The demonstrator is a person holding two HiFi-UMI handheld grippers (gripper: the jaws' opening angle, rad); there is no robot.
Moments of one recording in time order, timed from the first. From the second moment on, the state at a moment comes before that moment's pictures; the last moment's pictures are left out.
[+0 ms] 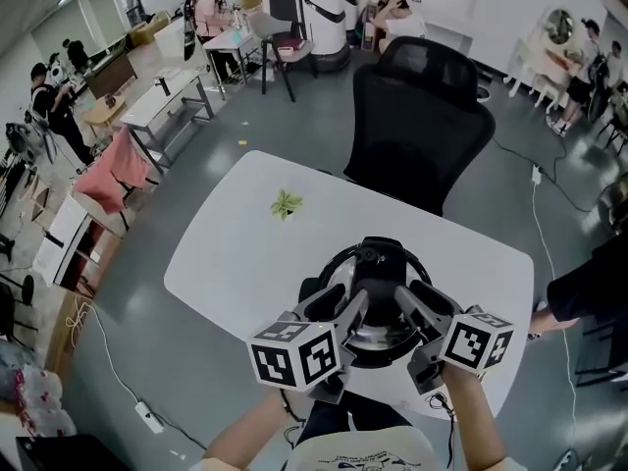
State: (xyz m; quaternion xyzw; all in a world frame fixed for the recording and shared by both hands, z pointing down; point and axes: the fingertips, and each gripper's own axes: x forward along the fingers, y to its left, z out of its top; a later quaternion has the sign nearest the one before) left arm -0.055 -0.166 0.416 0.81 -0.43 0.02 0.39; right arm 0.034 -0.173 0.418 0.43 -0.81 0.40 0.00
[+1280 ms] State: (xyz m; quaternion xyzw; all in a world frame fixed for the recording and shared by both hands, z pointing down) left arm -0.031 -0.180 0.450 0.74 -0.39 -0.03 0.54; right arm 0.031 -0.192 0.450 0.36 -0.76 0.54 0.01
